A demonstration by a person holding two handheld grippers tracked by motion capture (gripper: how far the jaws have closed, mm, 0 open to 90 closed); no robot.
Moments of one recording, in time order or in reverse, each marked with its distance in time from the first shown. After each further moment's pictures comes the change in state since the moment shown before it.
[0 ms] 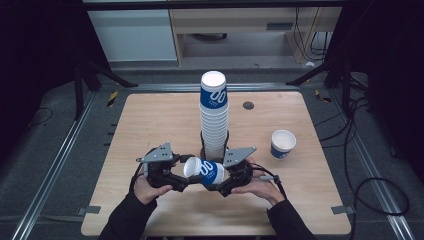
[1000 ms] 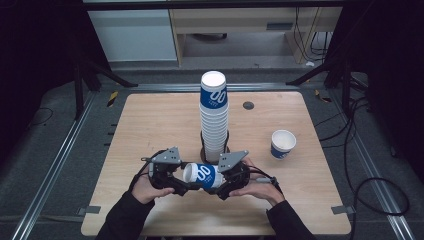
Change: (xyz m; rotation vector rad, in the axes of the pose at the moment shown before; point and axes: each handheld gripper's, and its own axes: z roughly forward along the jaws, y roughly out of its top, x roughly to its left) left arm 0.003 -0.007 0.012 0.204 -0.021 0.004; right arm 0.007 0.001 0.008 0.128 -0.042 -0.079
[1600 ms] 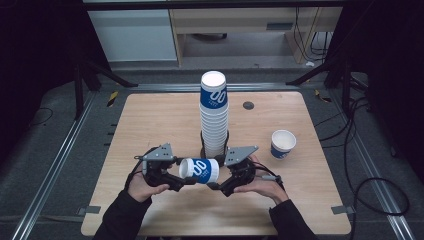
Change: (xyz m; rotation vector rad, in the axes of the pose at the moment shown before) left arm 0.008 -0.001 -0.019 -0.082 0.042 -0.001; right arm -0.009 0.001 -0.019 -0.105 -0.020 0.074
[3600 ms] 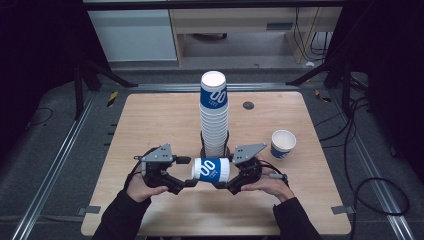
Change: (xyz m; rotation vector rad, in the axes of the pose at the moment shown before) left arm -0.008 0.002 0.005 0.007 -0.026 0.050; right arm -0.005 -0.005 -0.013 -0.019 0.073 0.010
